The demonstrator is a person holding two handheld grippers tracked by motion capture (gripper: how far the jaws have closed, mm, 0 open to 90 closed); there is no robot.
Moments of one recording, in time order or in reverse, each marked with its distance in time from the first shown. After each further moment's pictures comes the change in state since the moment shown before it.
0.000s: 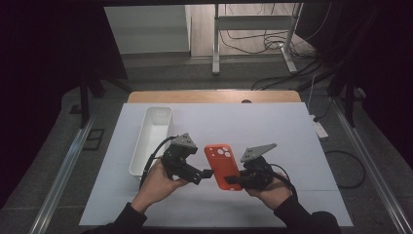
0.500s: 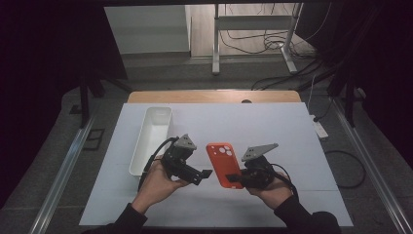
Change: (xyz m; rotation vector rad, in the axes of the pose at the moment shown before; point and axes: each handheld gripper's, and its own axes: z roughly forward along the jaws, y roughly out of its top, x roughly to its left) left arm -0.002 -0.002 0.003 0.040 0.079 0.013; right arm -0.002 -0.001 -0.001 -0.005 -0.041 0.001
